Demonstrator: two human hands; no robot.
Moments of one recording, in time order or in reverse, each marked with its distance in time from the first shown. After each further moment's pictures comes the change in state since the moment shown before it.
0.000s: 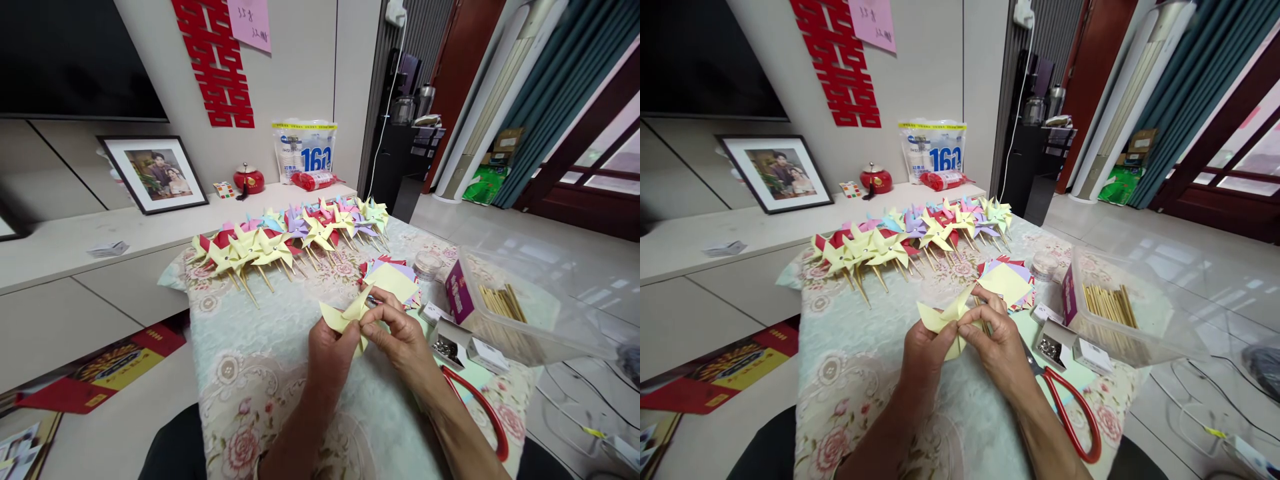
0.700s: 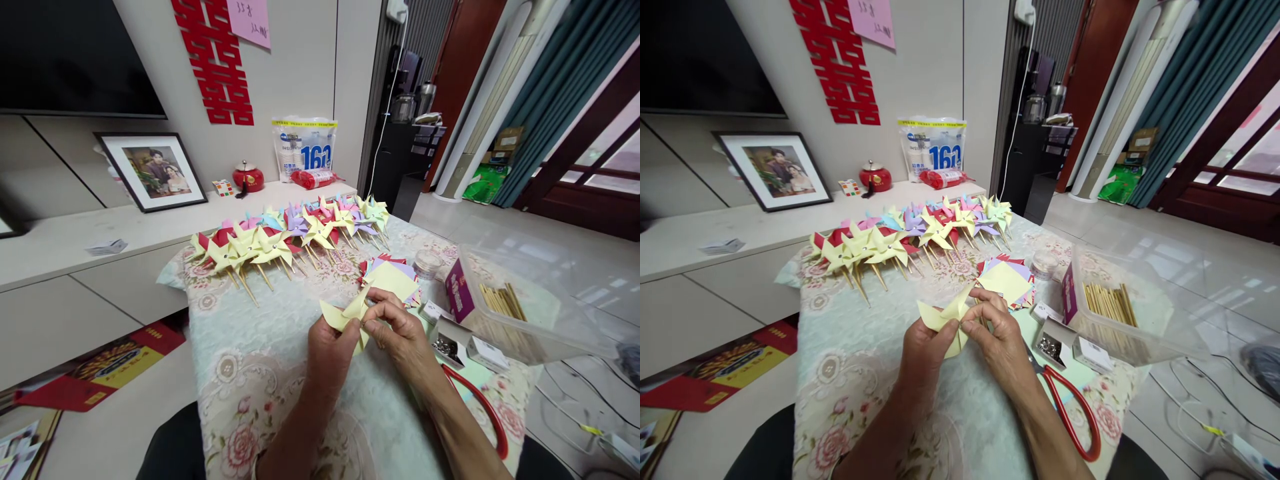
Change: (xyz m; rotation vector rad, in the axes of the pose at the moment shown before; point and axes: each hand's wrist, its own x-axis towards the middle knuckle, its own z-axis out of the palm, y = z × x) left_hand 0.001 -0.007 -0.004 0.061 -0.009 -0.004; right_hand 0.002 0.008 -0.003 -0.010 -0.007 0.038
